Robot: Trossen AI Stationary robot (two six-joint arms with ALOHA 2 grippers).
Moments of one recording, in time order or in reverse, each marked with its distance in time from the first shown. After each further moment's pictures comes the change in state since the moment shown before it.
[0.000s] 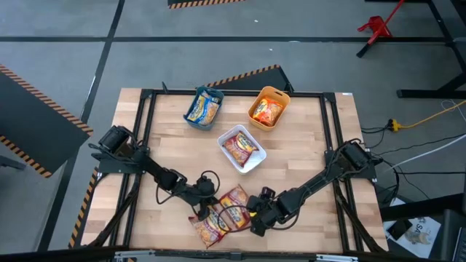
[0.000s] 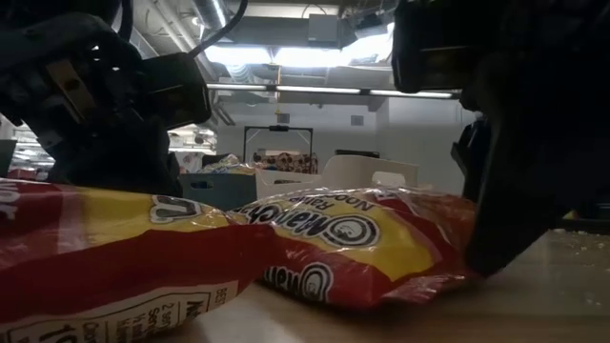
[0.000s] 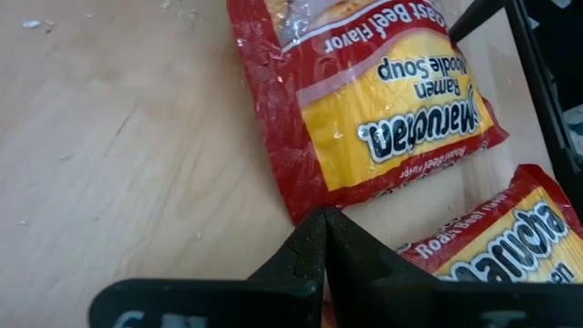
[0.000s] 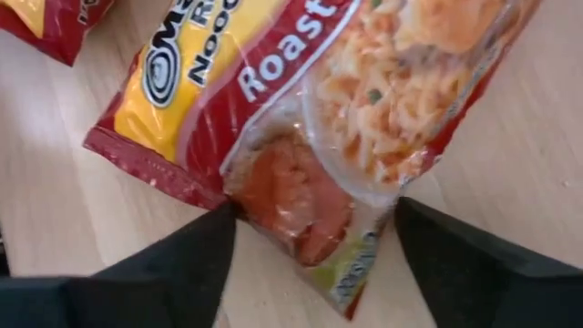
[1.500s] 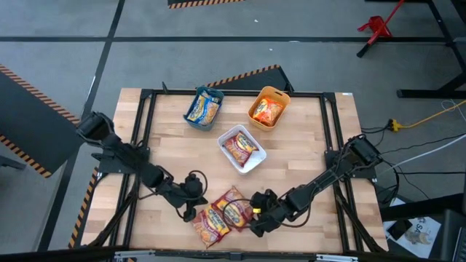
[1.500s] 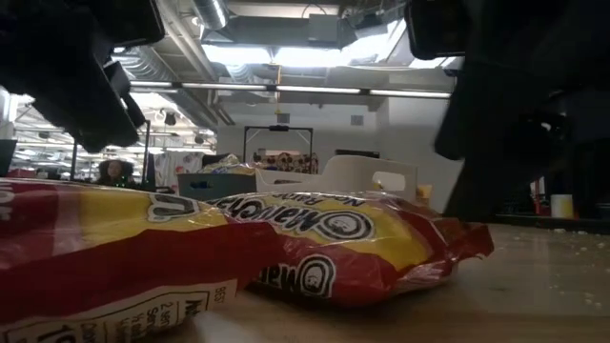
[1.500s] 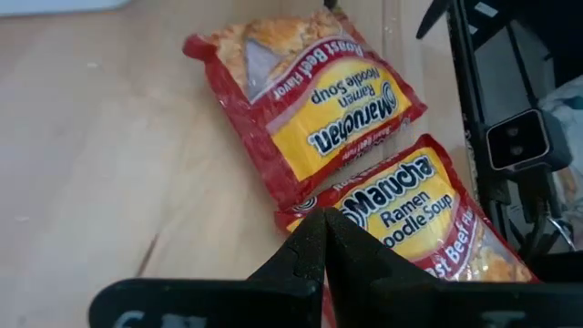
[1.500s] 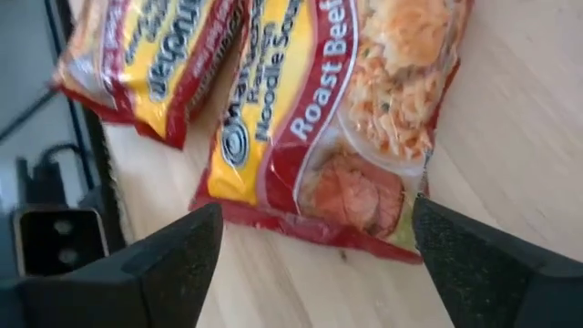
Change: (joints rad) left arm -0.102 -0.338 0.000 -0.384 -0.051 -0.020; right arm 0.026 -0.108 -0.108 0.206 0.060 0.187
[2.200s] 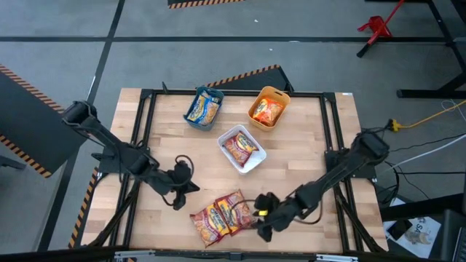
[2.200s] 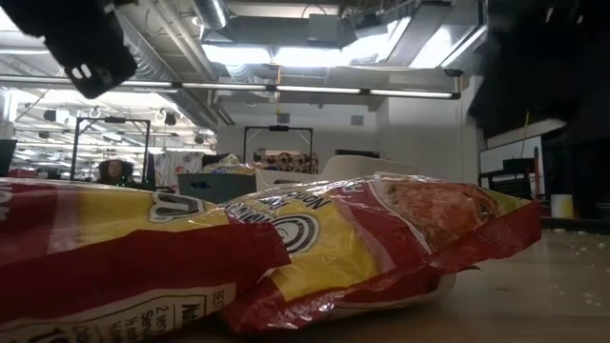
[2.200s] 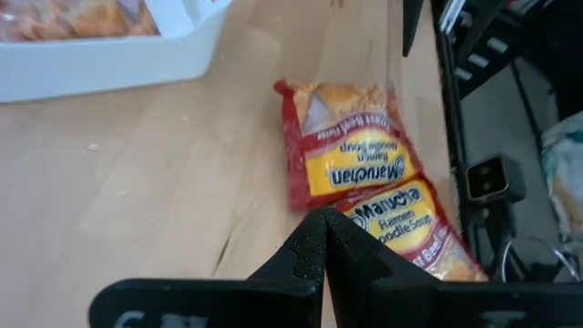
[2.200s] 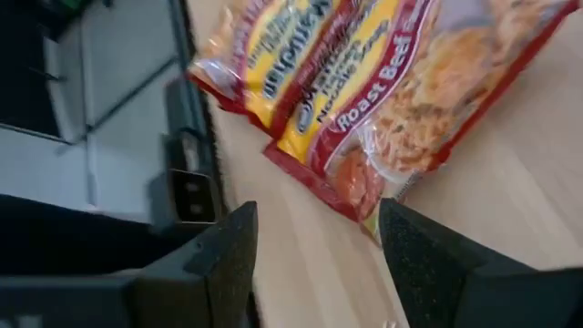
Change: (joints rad) left arm 0.013 -0.334 -0.001 -0.300 -0.067 -0.004; right arm 0.023 -0.142 -0.068 0.098 -0.056 -0.041
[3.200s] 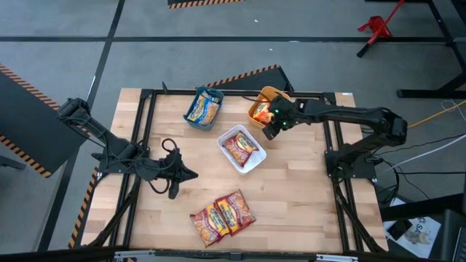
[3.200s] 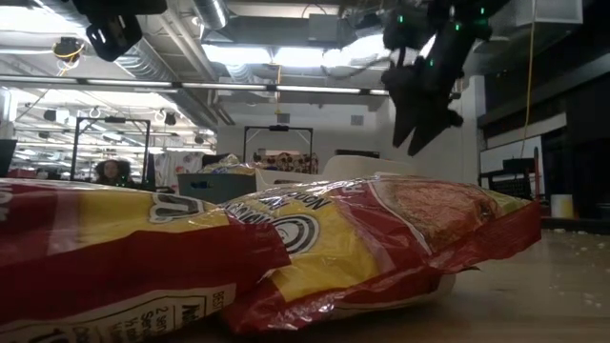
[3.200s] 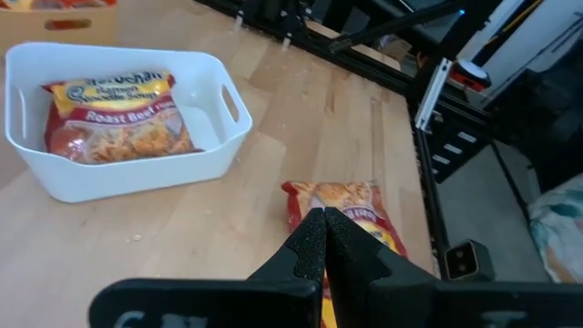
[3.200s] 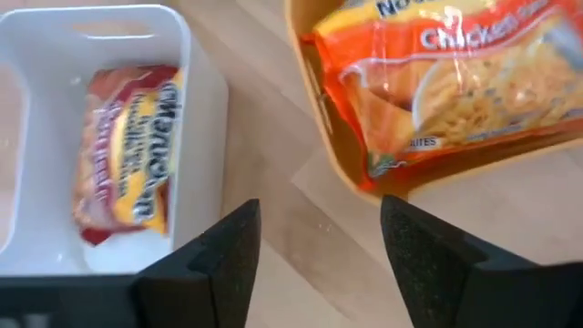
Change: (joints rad) left arm 0.027 -0.198 0.001 0.009 -0.122 0.097; right arm -1.005 -0.322 -0.039 -0.577 -0.197 -0.575
